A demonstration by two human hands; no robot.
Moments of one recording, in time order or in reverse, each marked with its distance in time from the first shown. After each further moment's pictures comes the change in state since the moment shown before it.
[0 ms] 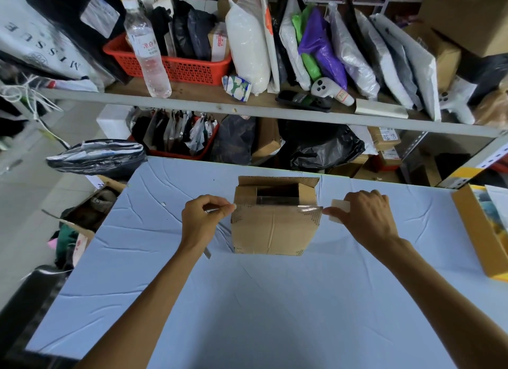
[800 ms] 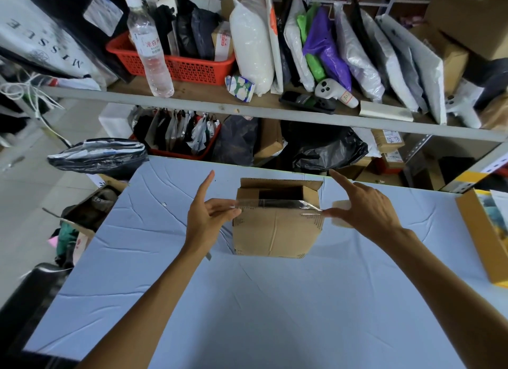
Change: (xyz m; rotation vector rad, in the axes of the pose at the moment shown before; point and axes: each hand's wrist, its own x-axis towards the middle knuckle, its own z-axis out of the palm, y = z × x) left_hand 0.003 -0.008 0.005 -0.282 -0.117 0.041; right_hand 0.024 0.001 -0.004 0.019 -0.120 -0.128
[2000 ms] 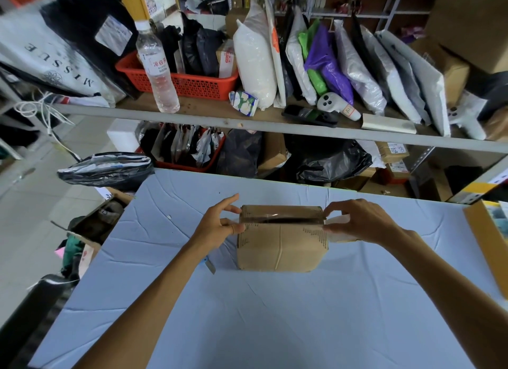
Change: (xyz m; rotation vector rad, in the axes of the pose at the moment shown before) left_hand 0.028 0.011 -0.004 0.288 -0.252 -0.219; right_hand 0.022 0.014 0.004 0.197 -0.226 -0.145
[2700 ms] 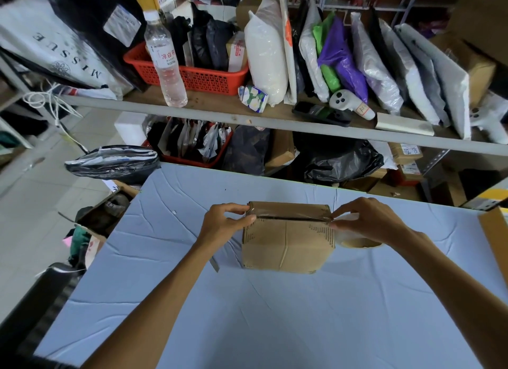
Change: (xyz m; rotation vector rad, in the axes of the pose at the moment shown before) left_hand 0.011 -0.012 0.006 0.088 0.174 0.008; right_hand 0.021 0.010 0.009 0.034 0.018 0.075
